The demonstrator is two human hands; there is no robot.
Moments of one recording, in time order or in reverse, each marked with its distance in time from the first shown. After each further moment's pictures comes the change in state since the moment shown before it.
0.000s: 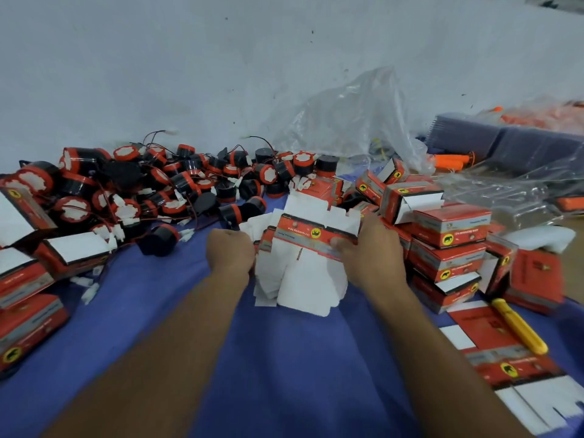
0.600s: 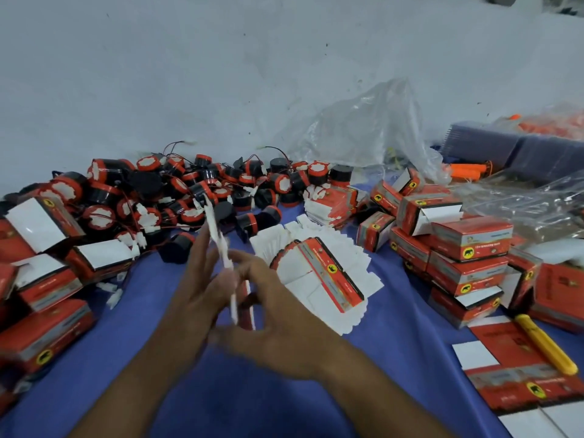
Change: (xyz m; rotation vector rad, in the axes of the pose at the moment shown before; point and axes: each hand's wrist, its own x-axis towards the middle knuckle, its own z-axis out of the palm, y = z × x) left_hand -0.076 -0.013 -0.120 -0.488 -0.605 0.442; right_hand -0.098 -0.091 0.022 0.735 -0.767 -0.558
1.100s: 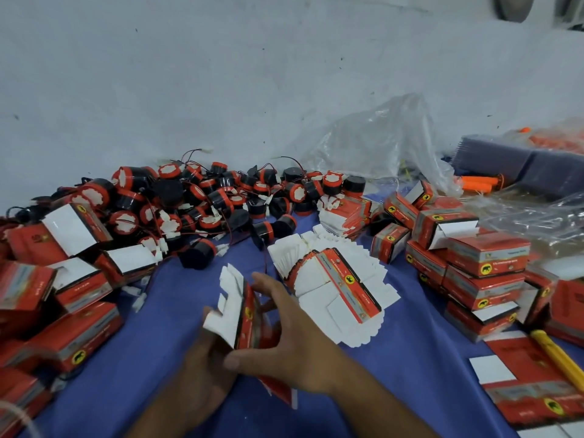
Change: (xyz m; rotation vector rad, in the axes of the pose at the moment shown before) left_hand -0.036 -0.026 -0.025 -0.578 -0.039 -0.356; right_hand 0.001 0.028 0.020 -0.061 0.052 0.233
